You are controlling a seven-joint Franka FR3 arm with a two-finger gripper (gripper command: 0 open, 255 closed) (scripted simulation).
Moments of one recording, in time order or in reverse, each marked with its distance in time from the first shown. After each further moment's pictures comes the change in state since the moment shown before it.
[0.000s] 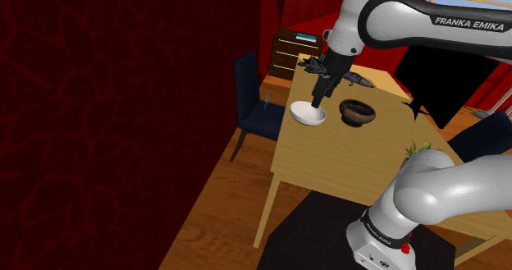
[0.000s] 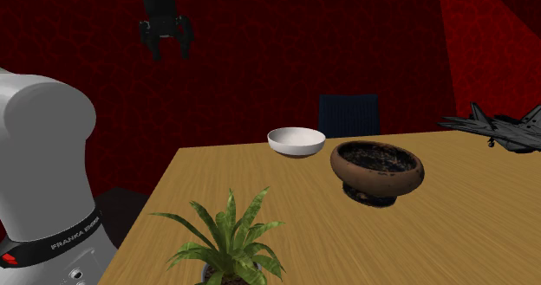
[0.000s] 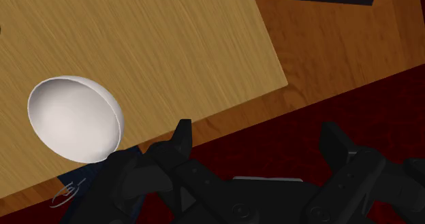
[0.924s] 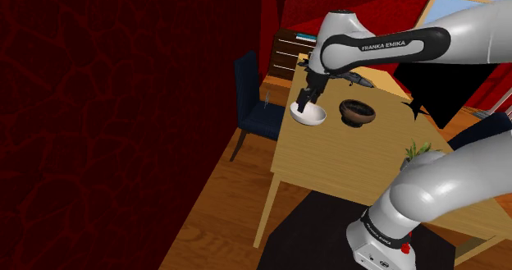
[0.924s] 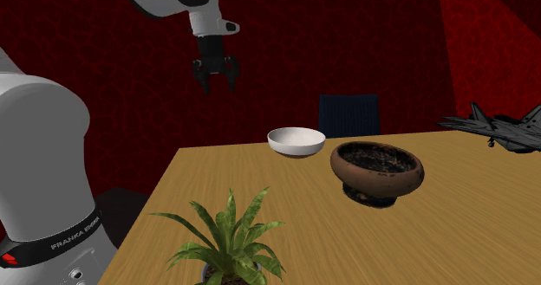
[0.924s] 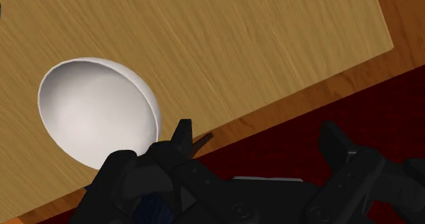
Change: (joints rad) arm -0.098 0.292 -0.099 -0.048 -0.102 0.361 -0.053
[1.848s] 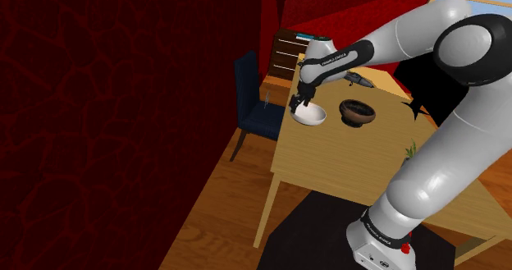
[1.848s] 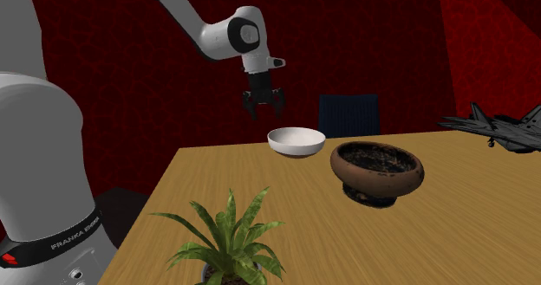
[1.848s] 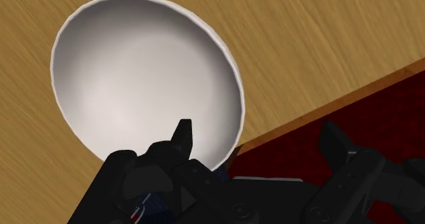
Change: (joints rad) arm -0.092 0.455 -0.108 0.182 -0.047 0.310 -0.054
